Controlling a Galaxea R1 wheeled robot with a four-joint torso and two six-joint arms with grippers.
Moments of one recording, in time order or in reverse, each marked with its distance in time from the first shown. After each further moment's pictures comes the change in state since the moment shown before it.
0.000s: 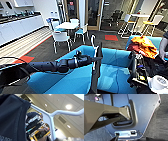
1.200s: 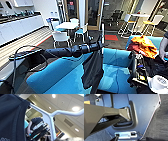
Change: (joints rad) left arm -0.156 0.277 -0.377 -0.052 0.036 -0.076; right arm 0.014 0.000 -0.001 0.000 -0.009 0.001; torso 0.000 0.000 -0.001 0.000
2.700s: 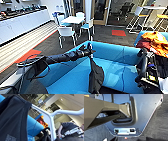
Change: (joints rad) left arm 0.134 0.042 -0.354 0.081 0.132 -0.025; right arm 0.006 -0.004 -0.005 0.003 0.014 0.002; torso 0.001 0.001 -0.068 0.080
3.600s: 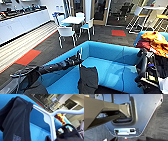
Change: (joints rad) left arm 0.154 -0.110 -0.123 0.158 0.042 0.007; right arm 0.000 0.000 0.000 0.000 0.001 0.000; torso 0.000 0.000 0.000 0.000
